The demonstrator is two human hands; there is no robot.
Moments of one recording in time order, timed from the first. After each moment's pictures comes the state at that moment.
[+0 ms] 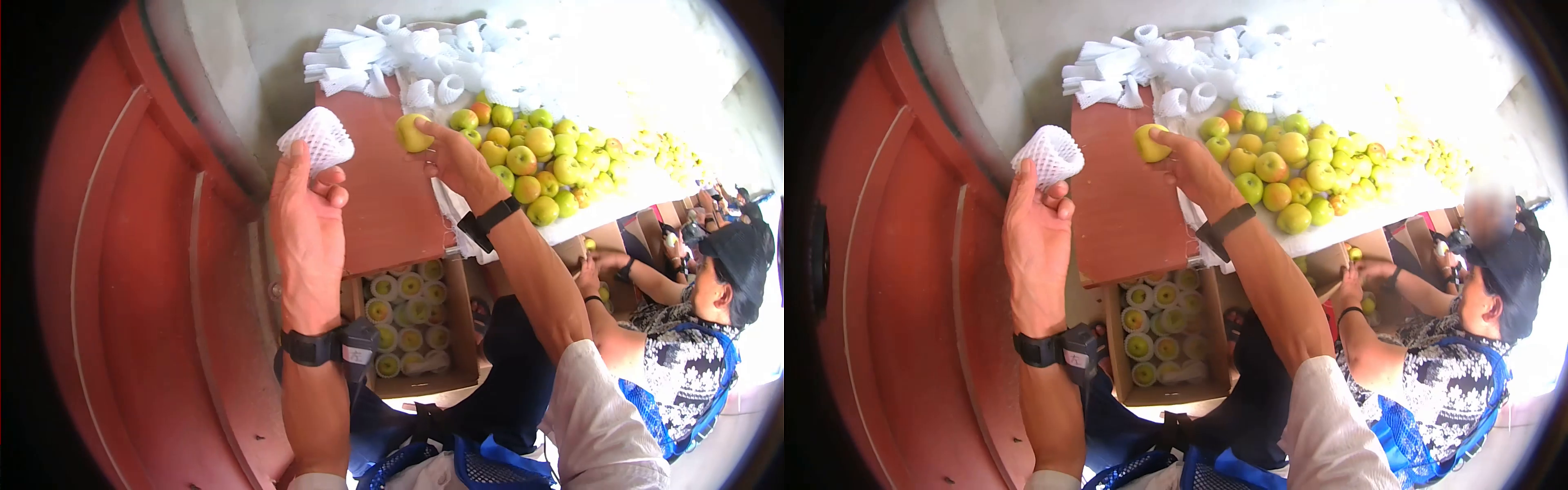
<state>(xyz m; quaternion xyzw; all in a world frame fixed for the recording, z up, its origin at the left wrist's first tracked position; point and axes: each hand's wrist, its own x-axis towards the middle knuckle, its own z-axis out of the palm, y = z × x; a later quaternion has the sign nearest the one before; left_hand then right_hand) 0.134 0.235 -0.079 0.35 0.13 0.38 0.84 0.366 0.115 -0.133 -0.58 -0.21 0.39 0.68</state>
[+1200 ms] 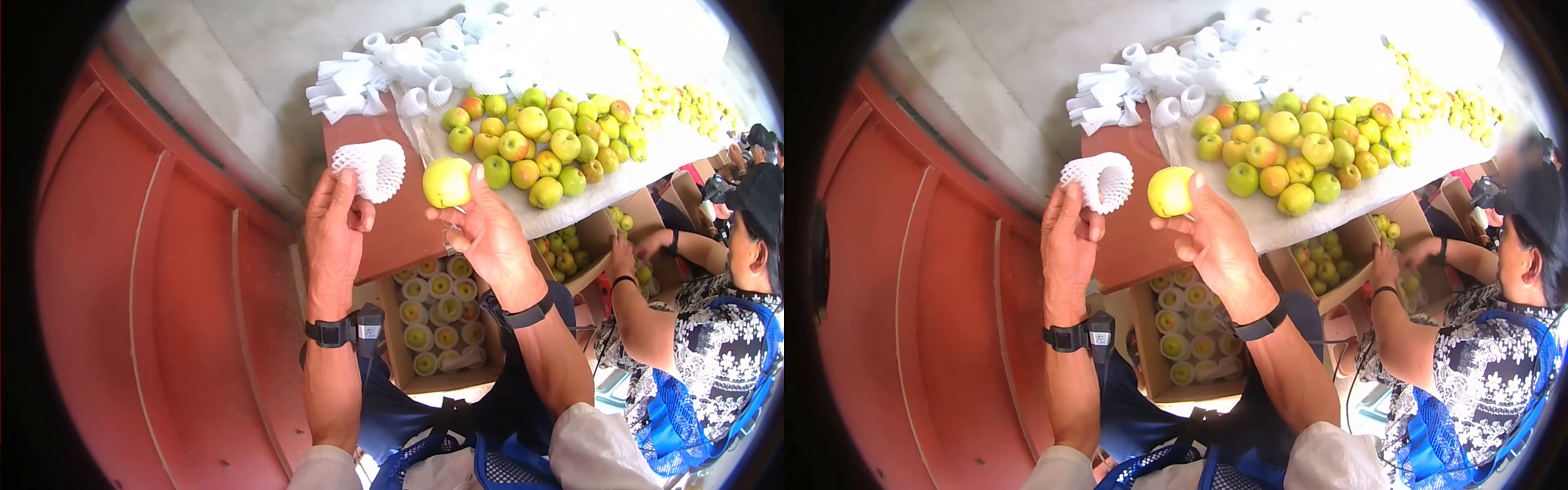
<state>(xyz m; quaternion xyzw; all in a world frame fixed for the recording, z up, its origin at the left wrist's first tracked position) 0.157 0.190 -0.077 0.53 0.04 0.28 0.80 0.245 -0.011 -0.094 -0.33 -0.11 0.36 0.87</state>
